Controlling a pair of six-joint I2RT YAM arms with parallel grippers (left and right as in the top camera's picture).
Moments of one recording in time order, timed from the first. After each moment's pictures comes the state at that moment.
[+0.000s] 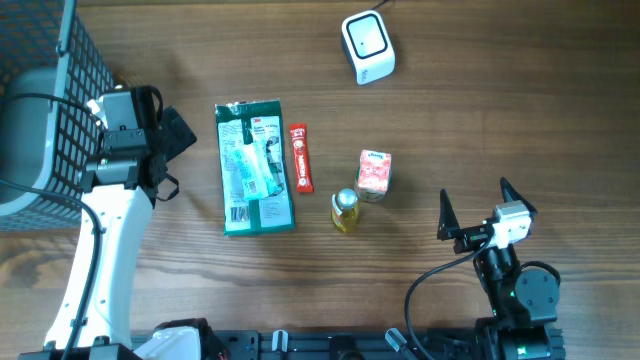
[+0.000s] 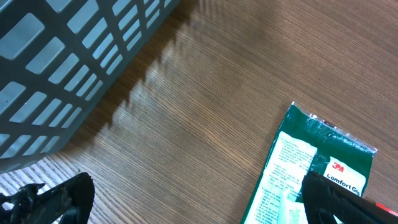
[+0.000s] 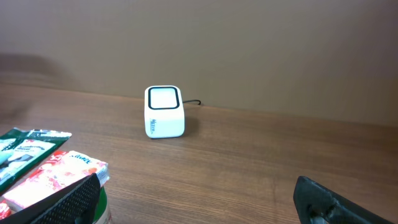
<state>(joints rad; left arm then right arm) 0.08 1.34 1.05 -0.65 -0.27 -0.48 0.09 0.02 0.01 0.00 -0.09 -0.05</state>
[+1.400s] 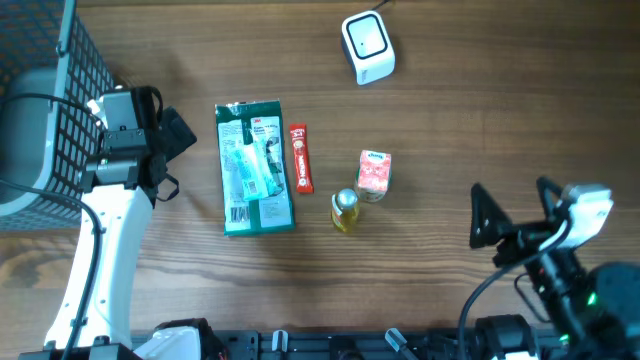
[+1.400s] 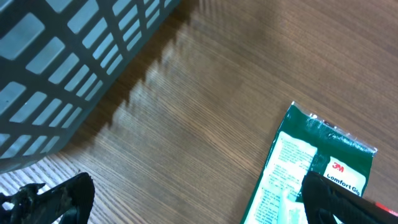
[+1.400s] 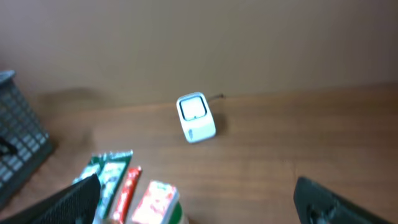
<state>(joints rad) 0.08 1.34 1.05 -0.65 -0.27 -0.48 0.09 0.40 0.86 -0.72 -0.12 0.20</state>
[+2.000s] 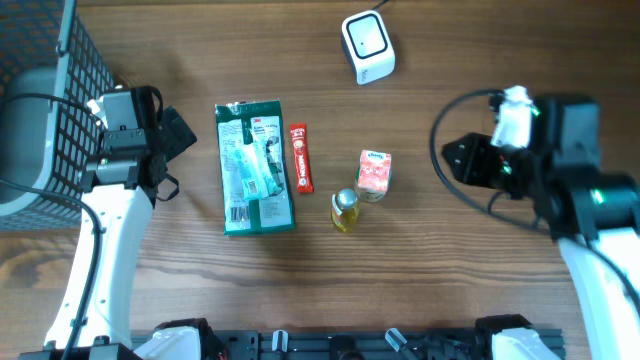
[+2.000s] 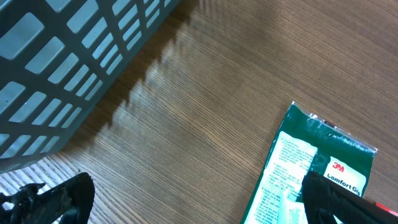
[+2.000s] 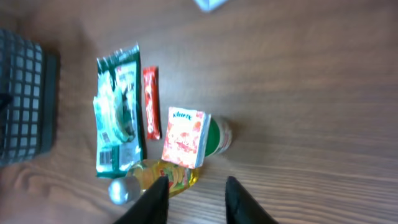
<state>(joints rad) 0.08 1.34 1.05 -0.65 -0.27 -0.48 0.09 1.17 1.21 -1.00 -0.37 0.32</state>
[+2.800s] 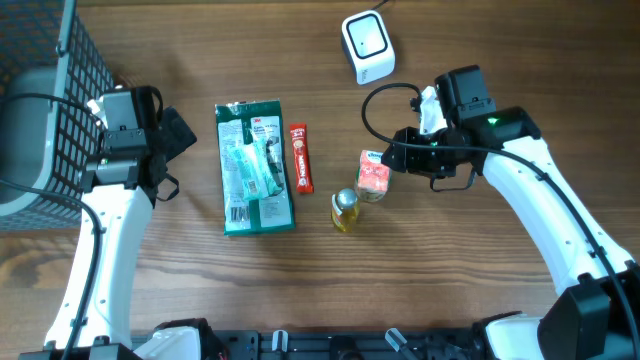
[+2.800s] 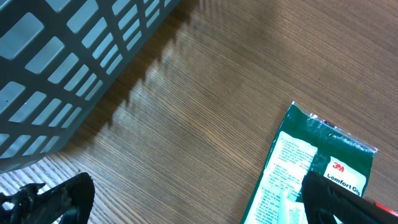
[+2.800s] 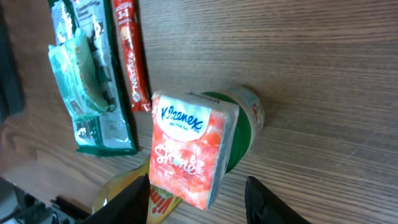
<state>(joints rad) 0.08 1.34 1.05 -0.65 -0.27 -0.48 0.26 1.55 1.21 -0.90 -0.41 0.37</state>
